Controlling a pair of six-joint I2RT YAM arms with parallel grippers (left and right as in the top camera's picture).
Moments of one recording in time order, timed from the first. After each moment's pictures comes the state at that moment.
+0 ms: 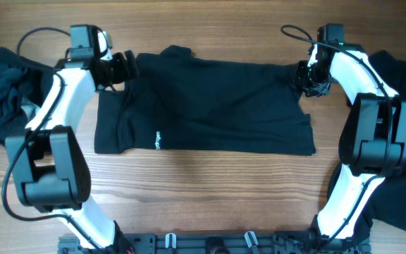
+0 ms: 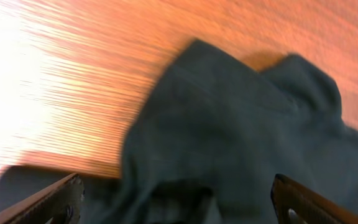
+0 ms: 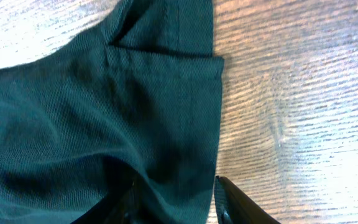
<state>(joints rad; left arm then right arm) 0.03 1.91 1.36 -0.52 0.23 -0.33 -0.07 2.14 1.55 -0.79 -0.11 0.26</state>
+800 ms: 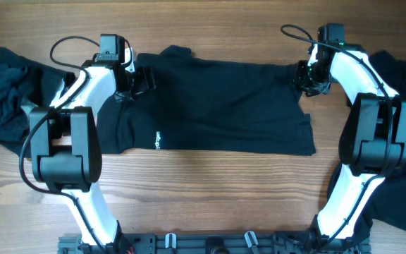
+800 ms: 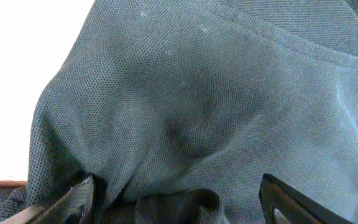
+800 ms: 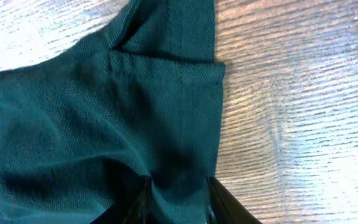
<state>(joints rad) -0.04 2.05 1.37 -0.54 0.24 -0.31 -0.07 2.14 1.55 -0.79 -0.11 0.24</state>
